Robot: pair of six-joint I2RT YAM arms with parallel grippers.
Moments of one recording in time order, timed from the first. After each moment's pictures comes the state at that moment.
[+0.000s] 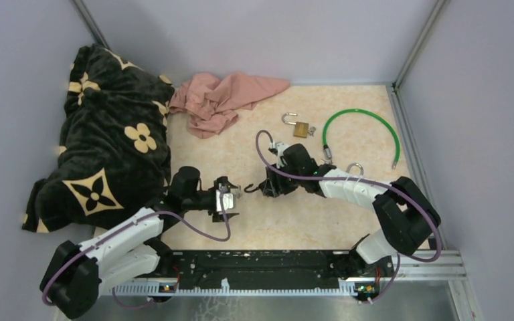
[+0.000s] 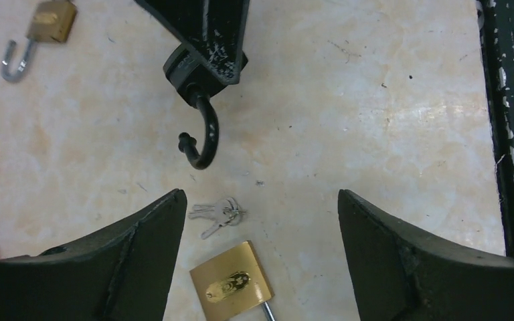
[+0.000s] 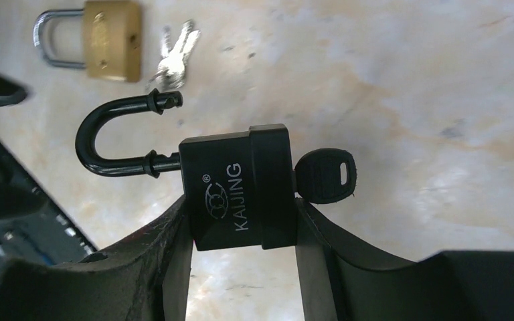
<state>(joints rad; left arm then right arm) -0.59 0.90 0.39 0.00 0.67 0.77 0.65 1.48 0.80 -0.13 -0.24 0.28</state>
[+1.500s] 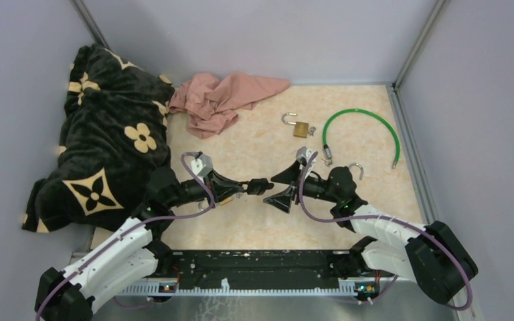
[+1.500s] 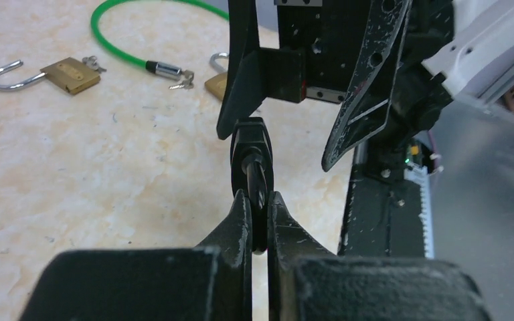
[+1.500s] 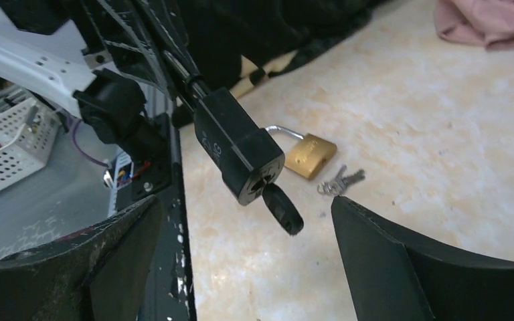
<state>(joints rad) -0.60 0.77 0.41 0.33 0.65 -0.17 0.60 1.05 0.30 0.72 -0.69 0.36</state>
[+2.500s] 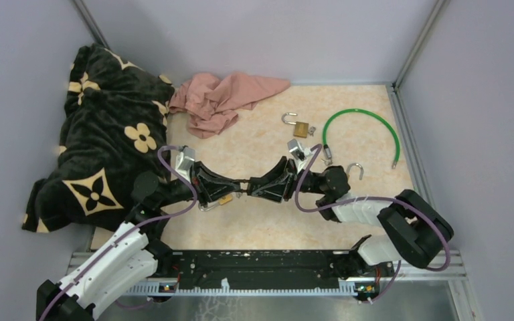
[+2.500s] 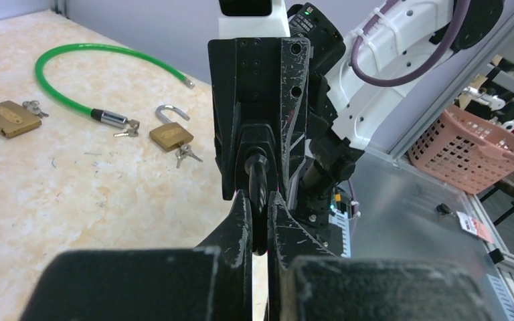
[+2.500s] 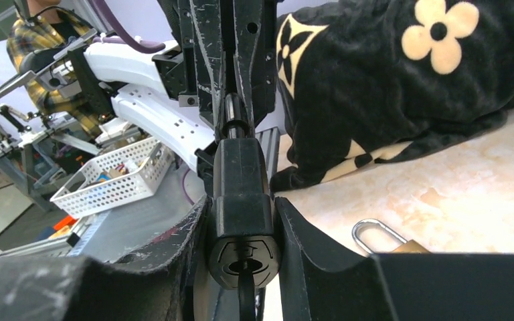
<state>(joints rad) -0.56 0.68 0.42 0.49 0.75 -0.51 0.70 1.37 0.40 1.44 -0.83 0.75</state>
